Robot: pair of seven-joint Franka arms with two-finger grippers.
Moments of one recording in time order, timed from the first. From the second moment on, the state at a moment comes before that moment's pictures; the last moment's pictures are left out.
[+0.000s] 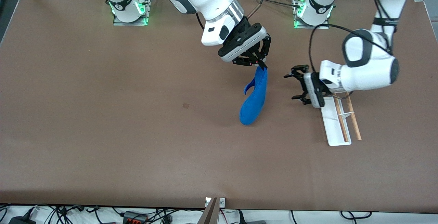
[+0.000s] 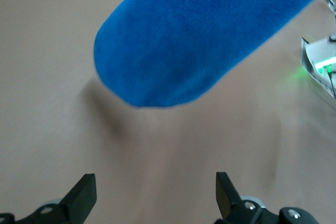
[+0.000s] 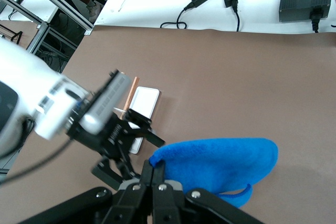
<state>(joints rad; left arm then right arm) 0.19 0.23 -0.42 -2.04 -0.72 2.14 1.17 0.63 0.54 0.31 -1.20 0.00 2.44 0.52</state>
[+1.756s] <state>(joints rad) 0.08 0.50 -0.55 -2.01 -1.25 2.60 2.03 0.63 0.56 0.31 -1.21 -0.02 2.50 0.52</state>
